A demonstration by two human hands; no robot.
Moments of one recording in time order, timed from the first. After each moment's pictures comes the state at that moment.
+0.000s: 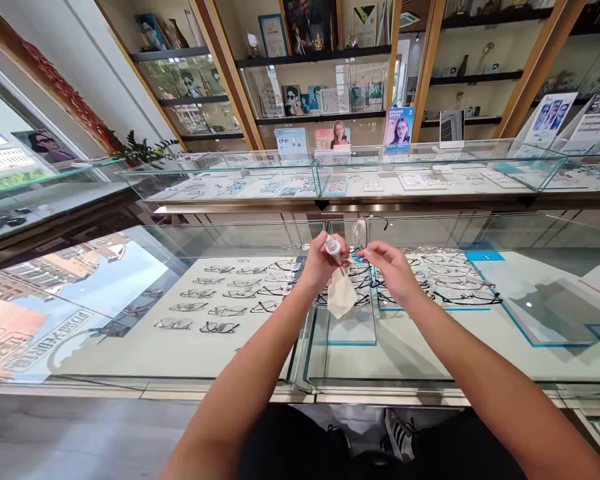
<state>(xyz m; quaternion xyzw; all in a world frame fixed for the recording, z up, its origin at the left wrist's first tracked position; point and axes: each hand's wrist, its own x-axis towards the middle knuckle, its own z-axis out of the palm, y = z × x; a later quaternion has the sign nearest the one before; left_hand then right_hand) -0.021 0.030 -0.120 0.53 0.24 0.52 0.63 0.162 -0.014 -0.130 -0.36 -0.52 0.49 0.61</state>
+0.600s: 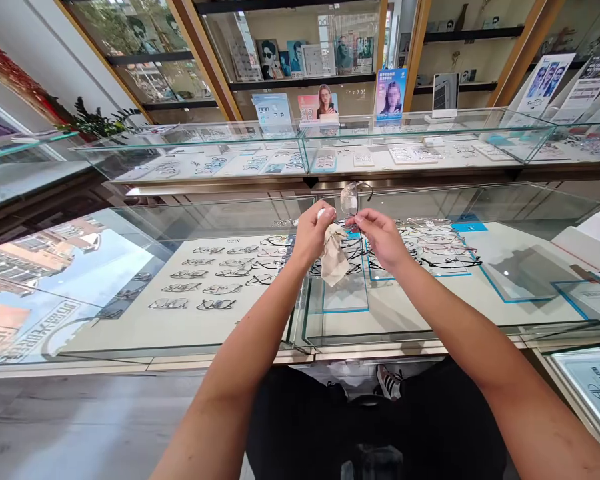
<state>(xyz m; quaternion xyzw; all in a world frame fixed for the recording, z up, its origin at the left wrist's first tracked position) -0.023 0.032 -0.125 0.72 0.34 0.54 0.29 0.160 -0.018 -0.124 -0.31 -0.51 0.51 0.62</state>
